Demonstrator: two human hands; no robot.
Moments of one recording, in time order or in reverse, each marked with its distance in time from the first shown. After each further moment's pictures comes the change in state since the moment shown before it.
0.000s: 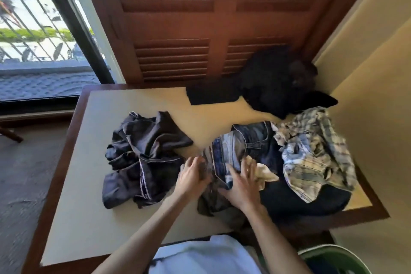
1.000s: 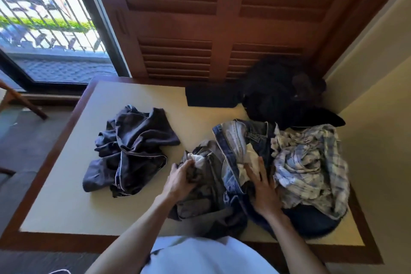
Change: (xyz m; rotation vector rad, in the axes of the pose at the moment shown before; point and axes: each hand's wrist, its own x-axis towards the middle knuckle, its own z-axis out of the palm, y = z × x) left_hand 0.009 0.044 0.041 0.011 -0.019 -0.310; right_hand 0.041 0.154 -0.034 0.015 0.078 -0.254
